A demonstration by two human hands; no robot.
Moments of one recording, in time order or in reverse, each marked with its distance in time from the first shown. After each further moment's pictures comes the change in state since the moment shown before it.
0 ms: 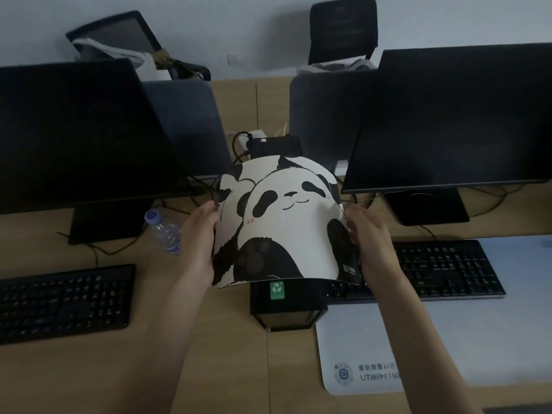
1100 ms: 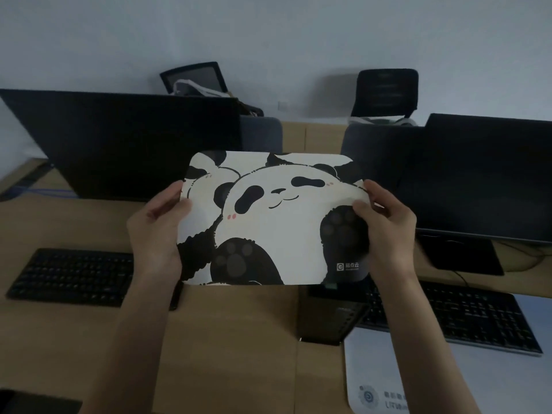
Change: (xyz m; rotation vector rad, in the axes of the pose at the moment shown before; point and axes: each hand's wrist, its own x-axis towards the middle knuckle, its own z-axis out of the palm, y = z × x) left_hand -0.065 0.061 -0.128 -0.242 0.234 0.424; right_hand -0.083 -0.055 0.071 0.033 -0.003 -0.392
